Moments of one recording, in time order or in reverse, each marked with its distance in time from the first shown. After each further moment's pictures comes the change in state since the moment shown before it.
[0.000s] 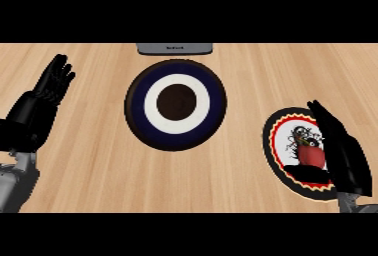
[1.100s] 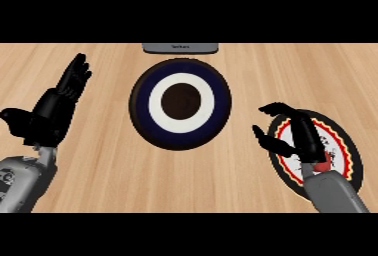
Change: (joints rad) left arm -0.061 -0.018 -0.098 0.047 -0.022 0.077 0.004; right arm -0.221 0.148 0.005 0.369 -0.362 -0.080 -0.472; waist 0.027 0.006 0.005
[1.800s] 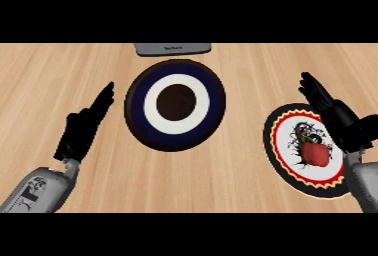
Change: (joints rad) left arm 0.042 -0.028 -0.148 0.069 -0.054 0.024 0.127; right arm -0.023 -0.130 -0.175 -0.031 -0.491 0.464 0.051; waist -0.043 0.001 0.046
